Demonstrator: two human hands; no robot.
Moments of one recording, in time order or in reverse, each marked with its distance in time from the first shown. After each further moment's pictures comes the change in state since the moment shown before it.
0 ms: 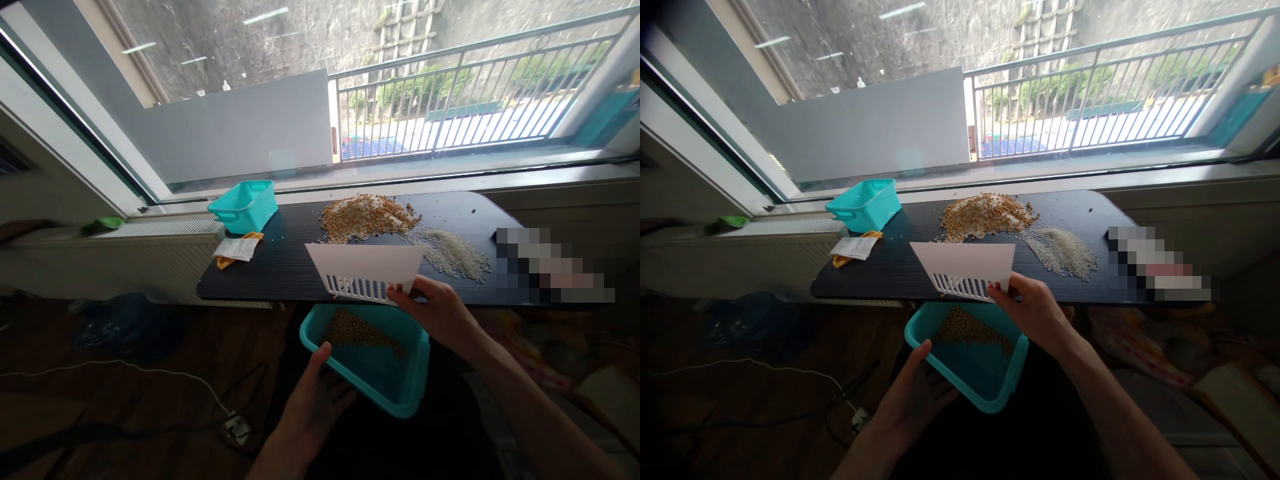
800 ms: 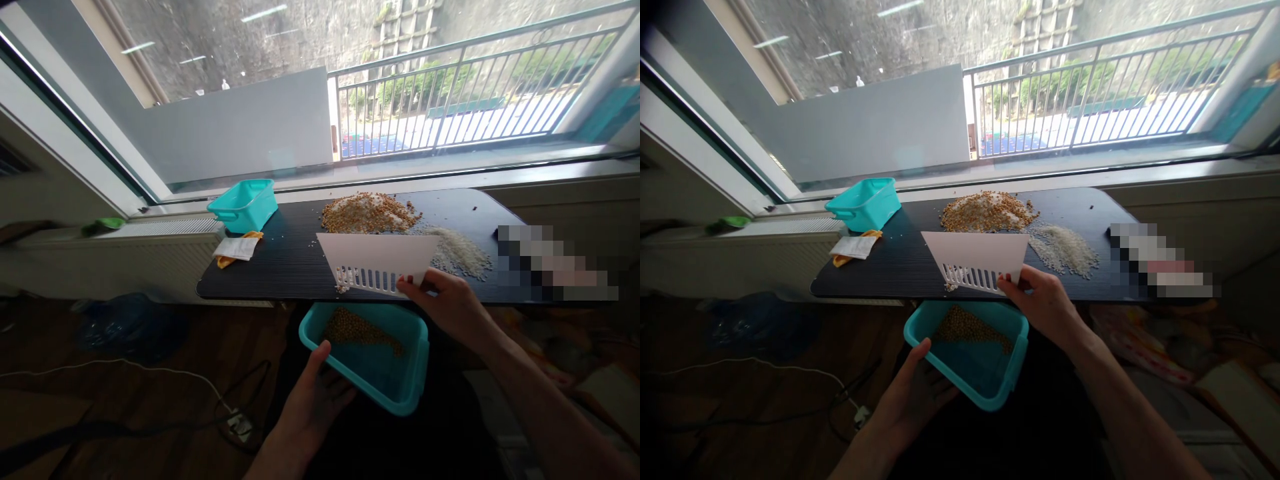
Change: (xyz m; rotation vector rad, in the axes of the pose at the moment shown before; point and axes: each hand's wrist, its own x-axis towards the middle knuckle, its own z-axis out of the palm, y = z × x) left_hand -0.005 0.001 0.003 0.005 0.014 0.020; right_hand 0.005 0.007 -0.010 -0.065 0.098 0.015
